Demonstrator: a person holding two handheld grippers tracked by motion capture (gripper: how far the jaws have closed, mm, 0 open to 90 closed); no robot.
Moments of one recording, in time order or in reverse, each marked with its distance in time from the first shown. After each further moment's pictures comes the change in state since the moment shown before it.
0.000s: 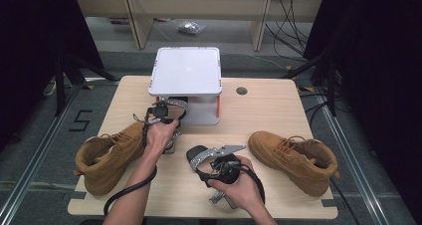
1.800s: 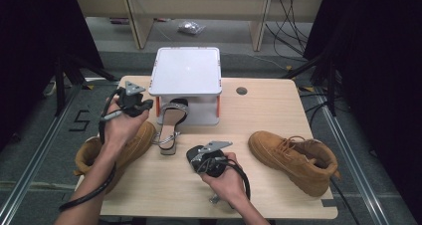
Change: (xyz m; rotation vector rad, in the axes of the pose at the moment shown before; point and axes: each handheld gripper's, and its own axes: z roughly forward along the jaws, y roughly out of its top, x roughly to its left) left arm 0.039 0.020 -0.149 -0.361 -0.107 0.414; right arm 0.010 0.020 0.030 -0.061 0.009 -0.056
